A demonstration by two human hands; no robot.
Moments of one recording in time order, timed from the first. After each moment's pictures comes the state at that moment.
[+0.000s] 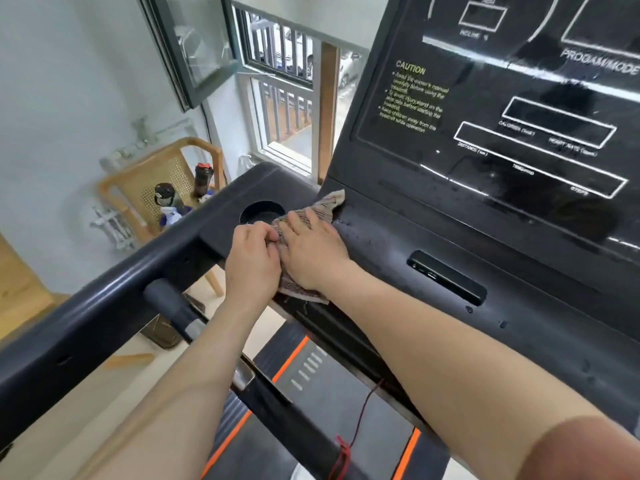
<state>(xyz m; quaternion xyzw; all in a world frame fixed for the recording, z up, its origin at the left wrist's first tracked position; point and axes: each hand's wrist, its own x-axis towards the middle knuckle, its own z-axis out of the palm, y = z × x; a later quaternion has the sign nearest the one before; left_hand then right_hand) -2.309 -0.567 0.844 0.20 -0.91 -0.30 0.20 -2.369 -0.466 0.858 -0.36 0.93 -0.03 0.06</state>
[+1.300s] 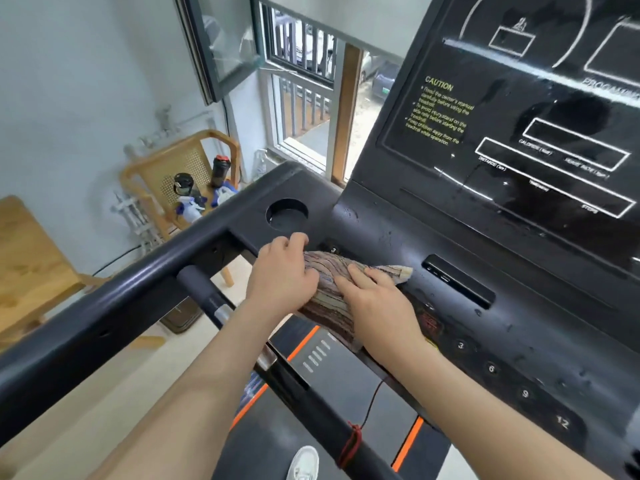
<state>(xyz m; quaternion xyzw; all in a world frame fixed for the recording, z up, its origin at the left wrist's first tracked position) -2.276 -0.560 0.867 0.14 -0.97 -0.21 0.03 -2.292 -0.385 0.849 -0.32 0.95 -0.06 0.02</state>
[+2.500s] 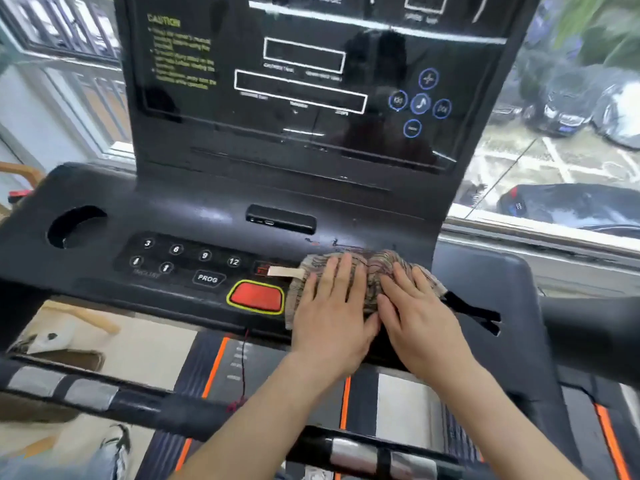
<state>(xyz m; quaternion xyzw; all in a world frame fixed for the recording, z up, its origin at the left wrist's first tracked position) -2.221 -0.308 0.839 -0.24 -0.97 -0.09 -0.04 -2.185 -0.167 0.854 0.01 0.99 -0.14 -0.02</state>
